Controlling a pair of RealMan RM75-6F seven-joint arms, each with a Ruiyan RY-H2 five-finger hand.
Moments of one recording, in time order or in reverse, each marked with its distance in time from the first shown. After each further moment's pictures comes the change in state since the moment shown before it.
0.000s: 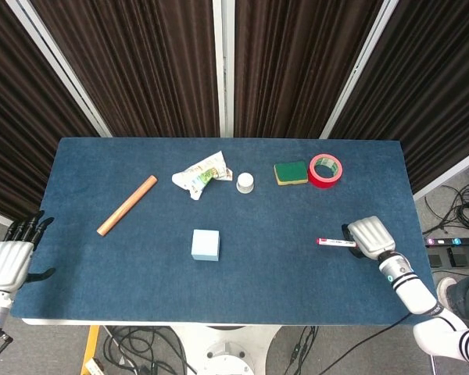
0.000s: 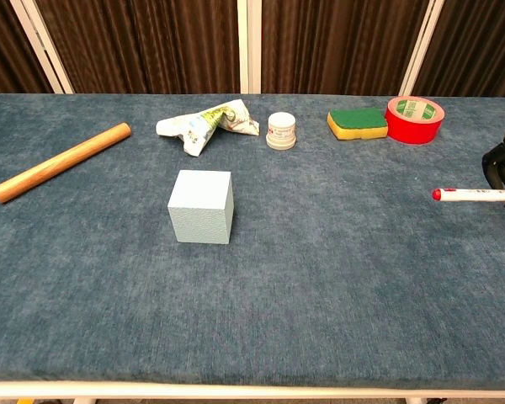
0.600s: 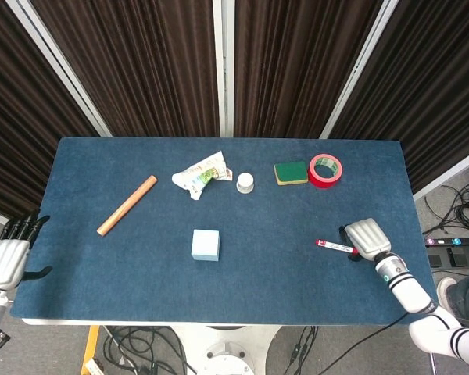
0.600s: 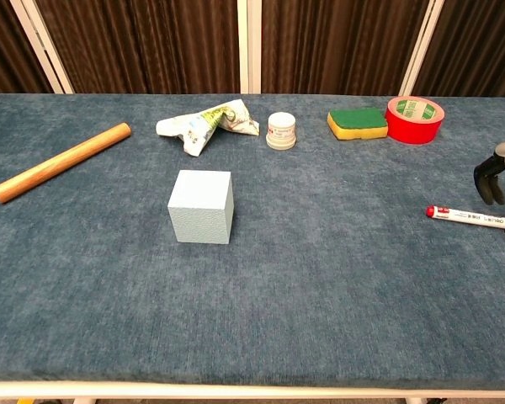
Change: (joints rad) left arm -0.003 0.008 -0.004 0.006 -0.014 -0.007 -0.006; right arm -0.011 -0.067 0.012 0.108 -0.058 -0.024 0.079
